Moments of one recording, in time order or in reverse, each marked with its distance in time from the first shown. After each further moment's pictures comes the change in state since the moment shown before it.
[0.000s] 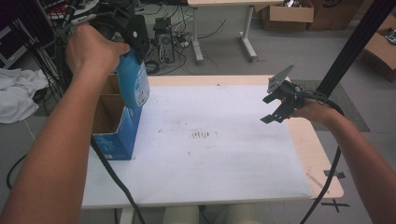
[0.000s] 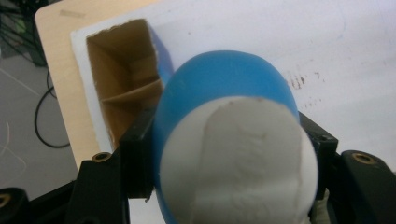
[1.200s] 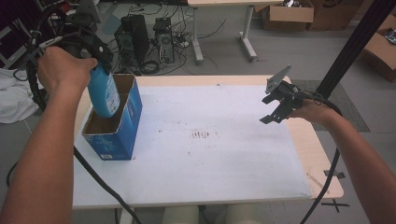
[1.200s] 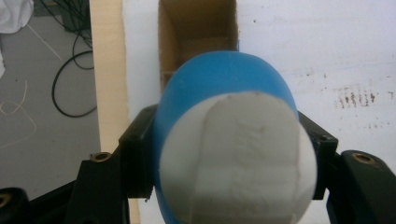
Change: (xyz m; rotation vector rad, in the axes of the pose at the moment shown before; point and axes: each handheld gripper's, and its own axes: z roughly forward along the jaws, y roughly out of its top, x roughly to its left) left arm 0.069 -0.026 0.043 0.015 0.082 -0.164; right arm 0.000 0.002 0.004 0.023 -0.003 0.010
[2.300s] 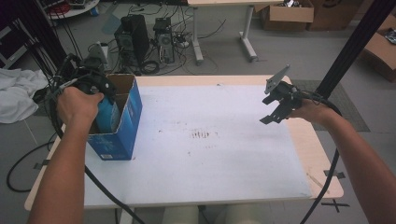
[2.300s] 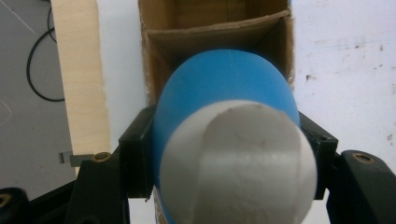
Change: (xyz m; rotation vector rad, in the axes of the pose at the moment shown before) left arm 0.015 -0.023 0.109 0.087 -0.025 0.000; right arm -0.002 -0.001 0.003 0.021 0.001 0.016
